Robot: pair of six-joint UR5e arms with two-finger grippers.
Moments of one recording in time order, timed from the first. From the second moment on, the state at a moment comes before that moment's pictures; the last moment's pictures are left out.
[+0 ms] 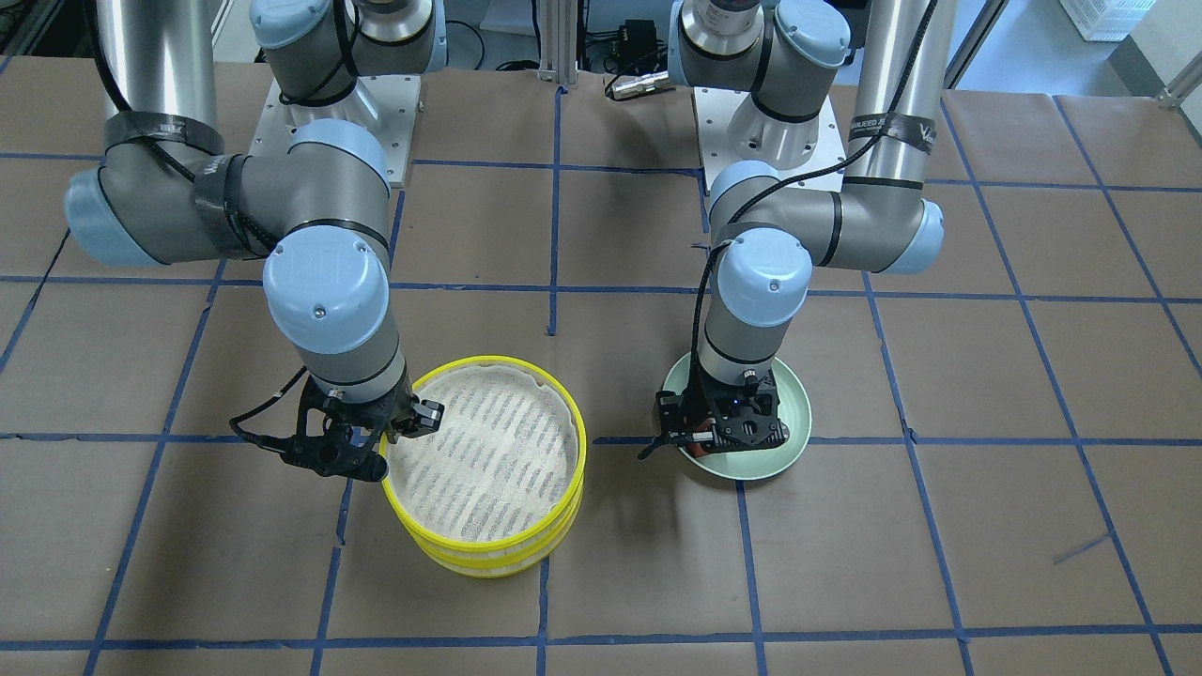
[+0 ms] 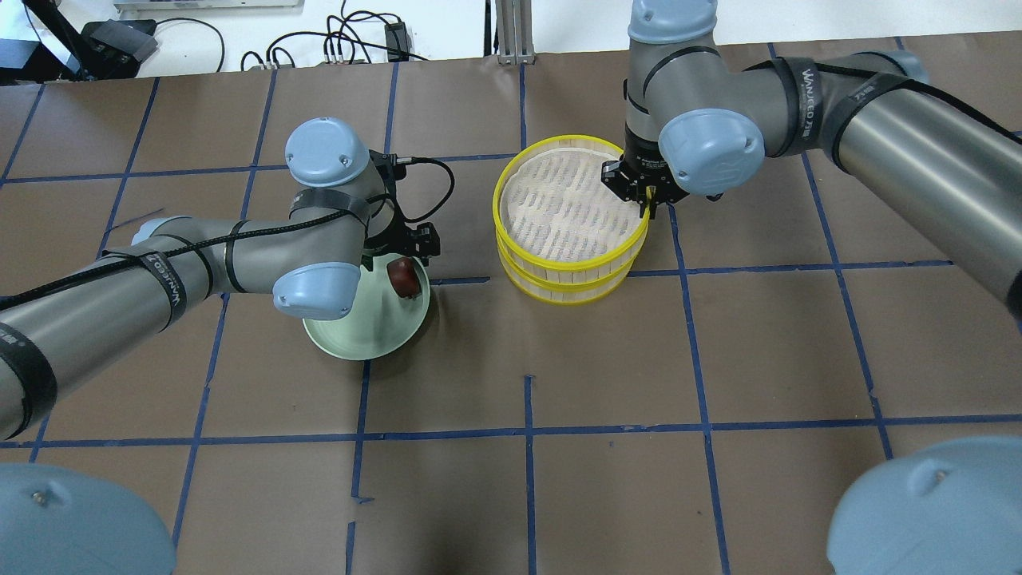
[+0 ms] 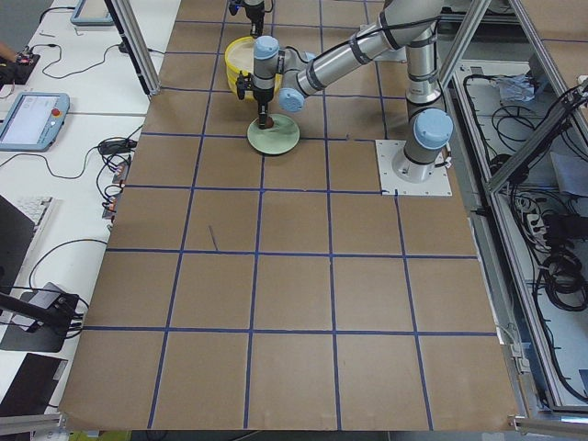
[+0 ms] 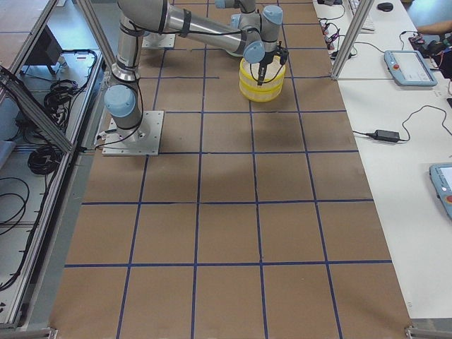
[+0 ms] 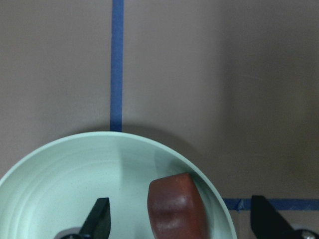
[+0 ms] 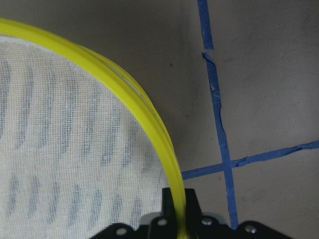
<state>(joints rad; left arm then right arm) -1.67 -1.96 -1.92 -0.73 1.59 -0.20 1.72 -1.15 1.58 -1.94 -1.65 0.34</state>
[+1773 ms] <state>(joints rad) -1.70 -1.93 -1.61 -0.90 1.05 -0.96 1.61 -1.29 1.58 -1.83 -1.64 0.09</state>
